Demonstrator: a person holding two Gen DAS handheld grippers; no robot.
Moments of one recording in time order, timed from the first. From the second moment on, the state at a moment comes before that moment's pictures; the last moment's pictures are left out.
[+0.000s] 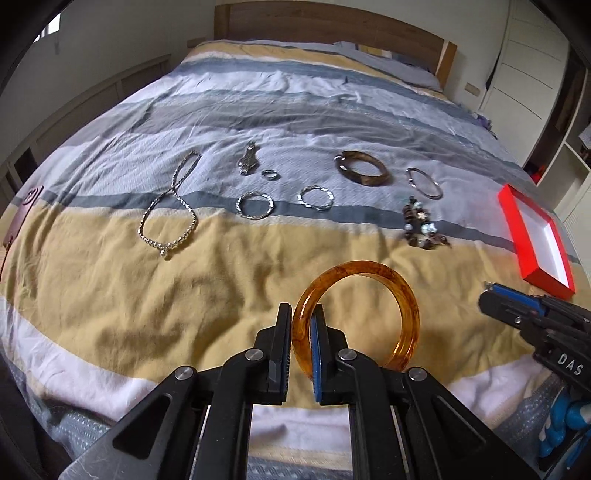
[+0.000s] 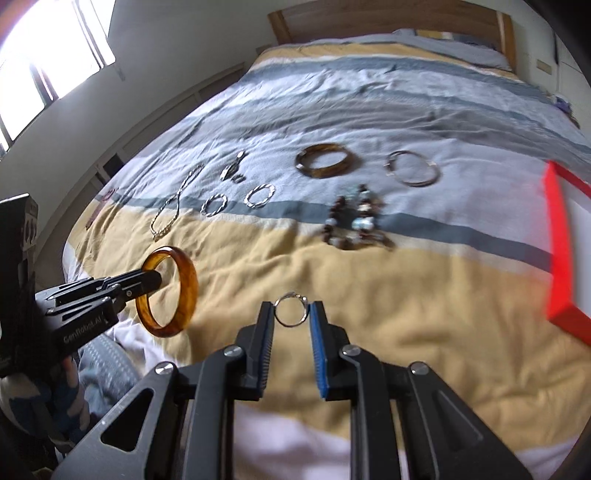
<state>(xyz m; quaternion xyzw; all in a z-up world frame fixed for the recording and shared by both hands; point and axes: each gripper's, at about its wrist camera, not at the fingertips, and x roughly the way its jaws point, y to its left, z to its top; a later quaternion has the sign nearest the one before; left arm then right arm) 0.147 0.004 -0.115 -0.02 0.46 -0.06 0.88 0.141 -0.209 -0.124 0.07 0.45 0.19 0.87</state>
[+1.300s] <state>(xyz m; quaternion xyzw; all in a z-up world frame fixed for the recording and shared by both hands) 0.235 -0.387 -0.117 0.13 0.48 -0.24 0.83 0.138 -0.518 -0.144 0.10 0.46 -0.07 0.88</state>
